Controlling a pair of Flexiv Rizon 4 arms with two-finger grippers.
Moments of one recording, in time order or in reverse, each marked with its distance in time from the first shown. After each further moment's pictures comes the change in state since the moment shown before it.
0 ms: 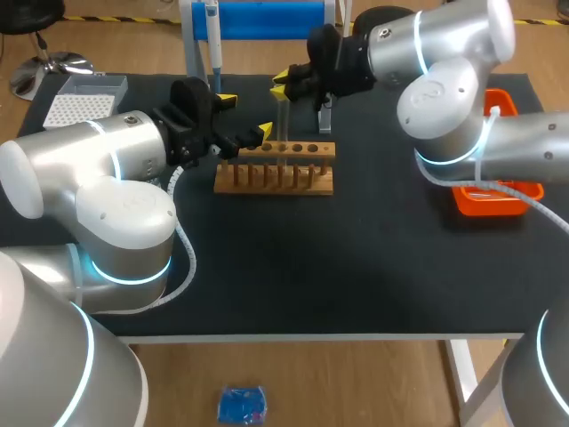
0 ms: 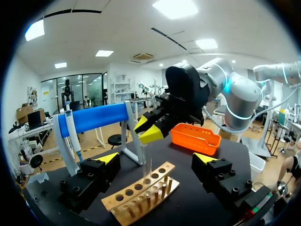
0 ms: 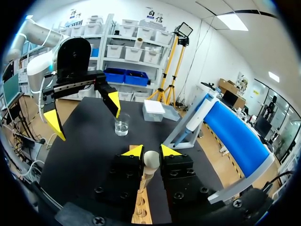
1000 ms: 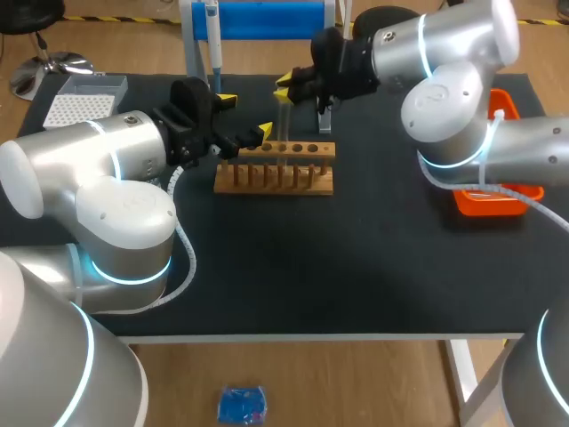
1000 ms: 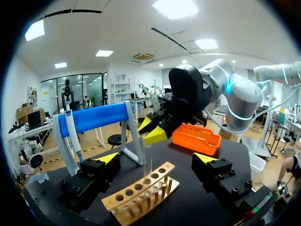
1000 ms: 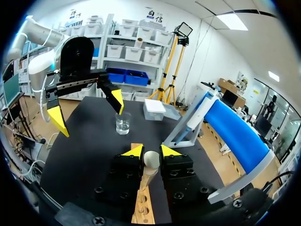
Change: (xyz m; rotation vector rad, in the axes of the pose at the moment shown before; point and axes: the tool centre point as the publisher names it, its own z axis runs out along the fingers) left arm 0.000 0.000 0.000 0.000 0.000 0.000; right arm 0.005 -0.004 -0.004 0.000 0.003 0.001
